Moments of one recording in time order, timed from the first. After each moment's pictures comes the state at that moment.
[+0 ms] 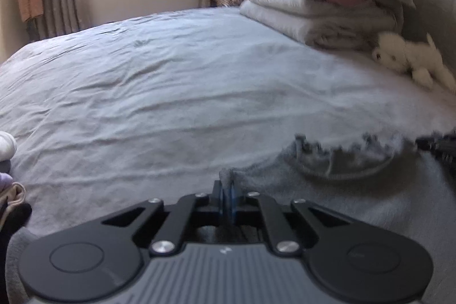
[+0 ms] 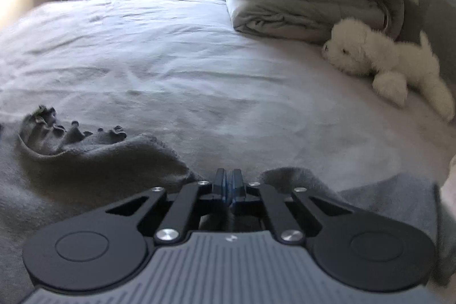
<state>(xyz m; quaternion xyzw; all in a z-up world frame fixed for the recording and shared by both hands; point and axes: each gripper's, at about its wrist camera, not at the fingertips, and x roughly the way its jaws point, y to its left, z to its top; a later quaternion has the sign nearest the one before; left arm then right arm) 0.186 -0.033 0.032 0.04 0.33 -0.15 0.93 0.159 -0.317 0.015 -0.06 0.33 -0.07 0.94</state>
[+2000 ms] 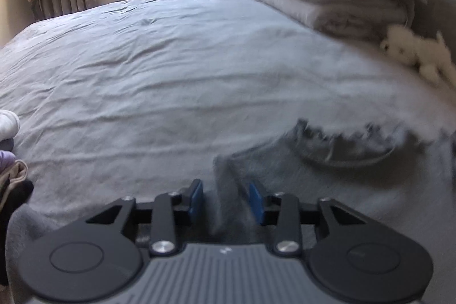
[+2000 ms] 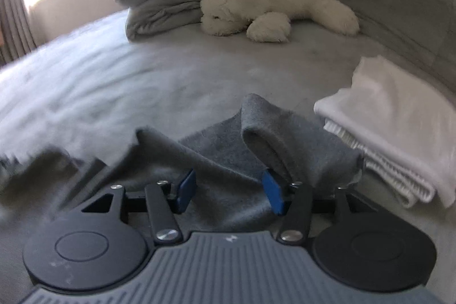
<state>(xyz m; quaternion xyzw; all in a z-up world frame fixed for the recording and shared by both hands) 0.185 -0.041 0.022 0.06 0.37 -0.13 0.92 0.092 -0.420 0.012 0.06 0.34 -0.18 0.92</state>
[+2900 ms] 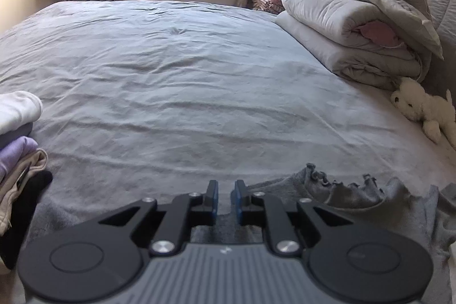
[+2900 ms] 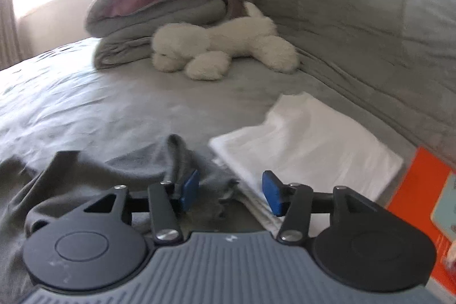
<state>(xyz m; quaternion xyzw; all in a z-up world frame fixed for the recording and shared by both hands) 0.186 -0.012 0.055 -0.04 0.36 -0.11 0.93 0.037 -0.492 0.037 0.10 0.28 -0.22 0.93</state>
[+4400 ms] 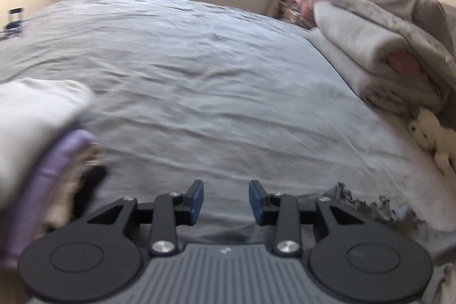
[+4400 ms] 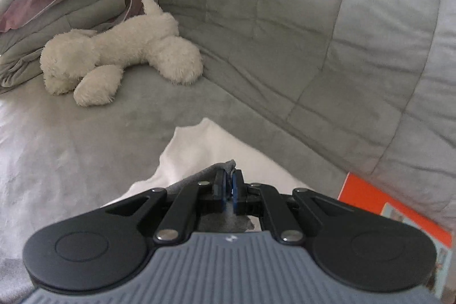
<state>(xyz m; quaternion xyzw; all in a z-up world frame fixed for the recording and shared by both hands) 0.170 0.054 0.081 -0.09 0.36 -0.04 0.93 0.078 -0.567 0.070 0.08 0.34 -0.40 0.85</state>
